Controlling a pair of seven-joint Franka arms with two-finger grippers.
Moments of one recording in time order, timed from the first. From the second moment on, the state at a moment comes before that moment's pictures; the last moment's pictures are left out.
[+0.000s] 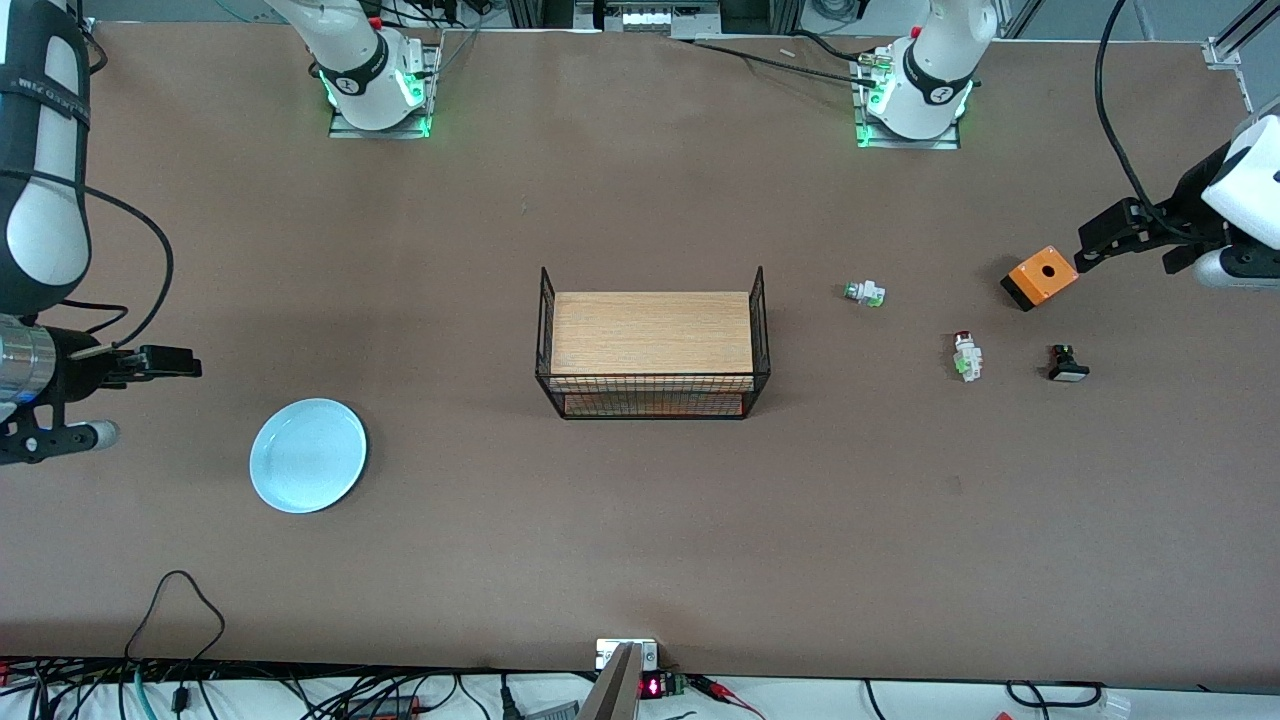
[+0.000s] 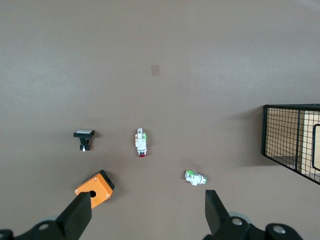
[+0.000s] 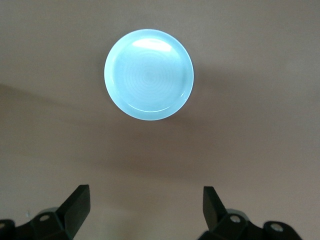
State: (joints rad) left arm 0.18 0.02 -0.20 -1.59 -0.02 1.60 -0.04; right arm -0.05 0.54 0.00 -1.13 -0.02 1.48 -0.19
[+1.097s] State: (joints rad) left arm 0.18 0.01 -0.20 -1.58 -0.02 1.58 -0.06; right arm -0.01 -0.10 -0.01 -1.75 -0.10 1.64 0.08
